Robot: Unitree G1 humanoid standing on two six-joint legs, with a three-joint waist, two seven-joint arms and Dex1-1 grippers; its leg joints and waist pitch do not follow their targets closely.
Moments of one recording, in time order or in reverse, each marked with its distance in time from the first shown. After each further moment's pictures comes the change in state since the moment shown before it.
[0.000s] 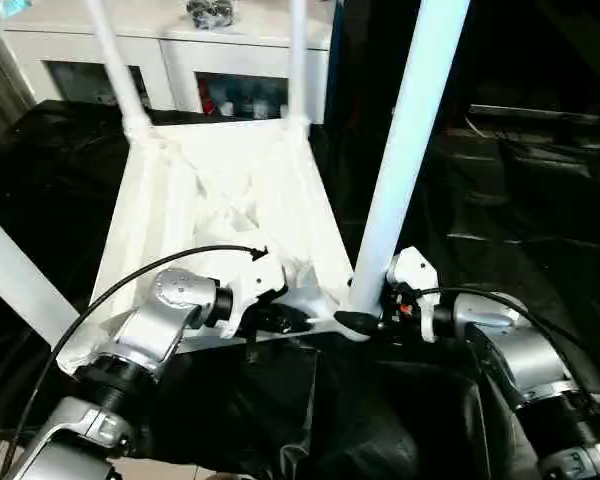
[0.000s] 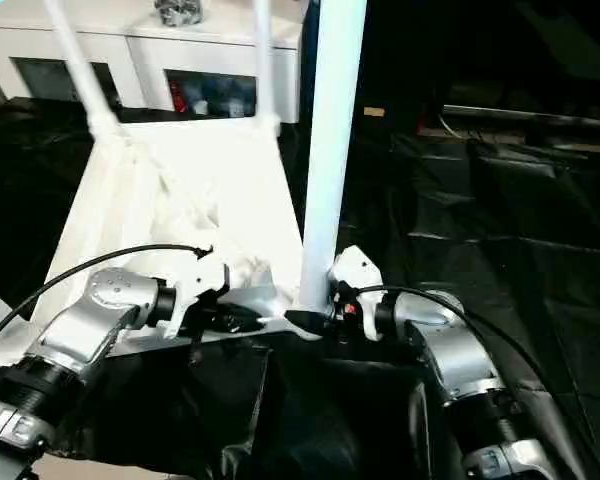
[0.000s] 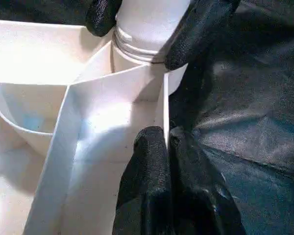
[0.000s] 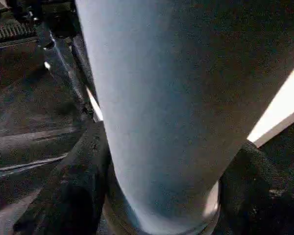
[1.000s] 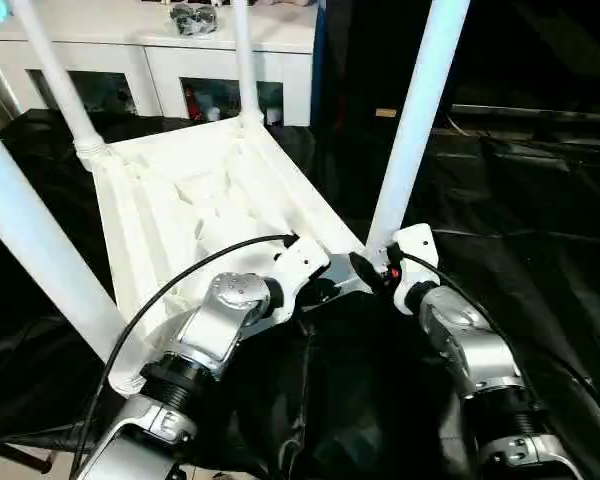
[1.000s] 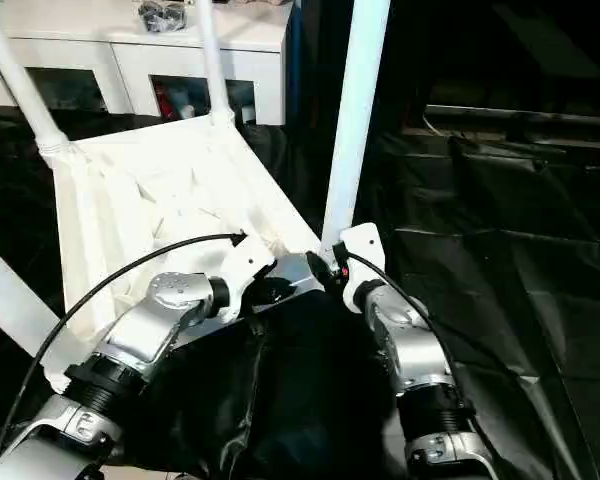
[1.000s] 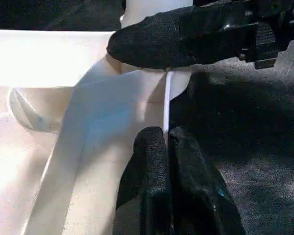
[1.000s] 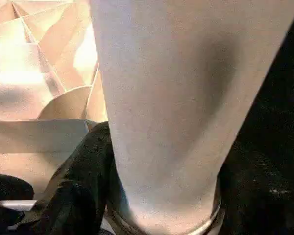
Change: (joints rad) left arm -0.044 -0.261 0.033 0.044 0.124 0.151 0.477; right arm -0.055 0.286 -0.178 0.156 -0.085 -0.001 -0.652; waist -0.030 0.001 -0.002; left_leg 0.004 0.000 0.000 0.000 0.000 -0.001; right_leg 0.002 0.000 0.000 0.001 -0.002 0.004
